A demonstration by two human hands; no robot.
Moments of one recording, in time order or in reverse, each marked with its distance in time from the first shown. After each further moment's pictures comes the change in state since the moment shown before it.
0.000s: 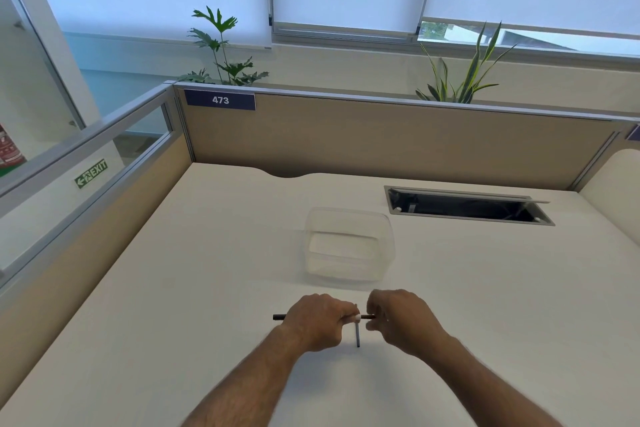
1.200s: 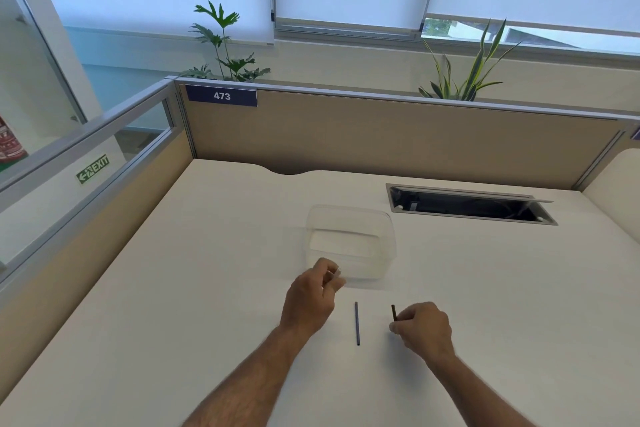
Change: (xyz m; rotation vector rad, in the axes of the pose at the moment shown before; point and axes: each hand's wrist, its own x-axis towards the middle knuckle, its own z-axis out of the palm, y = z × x) left_hand 0.007 -0.002 -0.003 -0.538 0.548 -0.290; right_hand -0.012 0.025 0.029 0.523 0.111 0.709
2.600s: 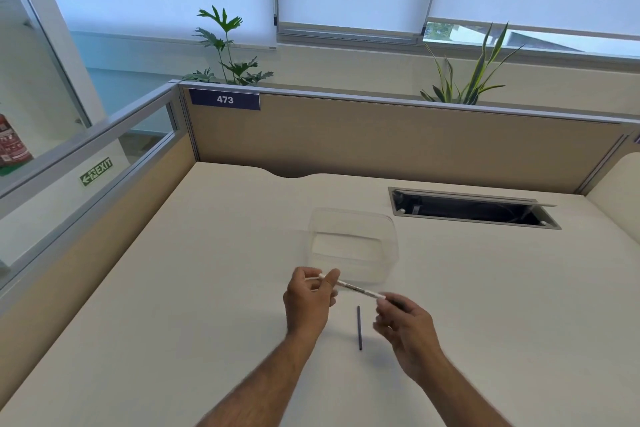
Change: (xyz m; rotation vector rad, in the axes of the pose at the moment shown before) left_hand -0.002 0.006 0.011 -0.556 0.261 -0.479; right_hand -0.009 -0.013 0.022 1.171 -0.280 -0.022
